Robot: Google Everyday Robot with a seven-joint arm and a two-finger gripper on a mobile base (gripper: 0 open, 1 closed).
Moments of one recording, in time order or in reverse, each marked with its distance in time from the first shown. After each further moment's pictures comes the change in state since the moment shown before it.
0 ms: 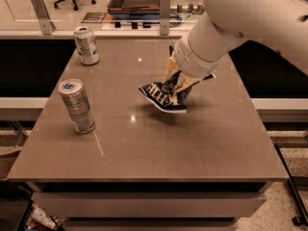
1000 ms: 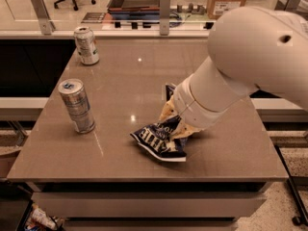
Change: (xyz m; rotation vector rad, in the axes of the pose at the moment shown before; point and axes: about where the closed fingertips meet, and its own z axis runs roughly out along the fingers) arm -0.086 0.092 -0.008 -0.113 -0.099 0.031
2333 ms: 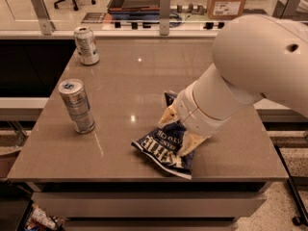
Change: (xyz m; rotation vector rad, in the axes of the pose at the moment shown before) arm -0.007 0.013 0.002 -0.005 -0.016 0.020
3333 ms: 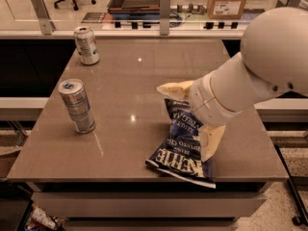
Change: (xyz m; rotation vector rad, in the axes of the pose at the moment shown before) arm 0.023 -0.014 -0.014 0.111 -0.038 0.031
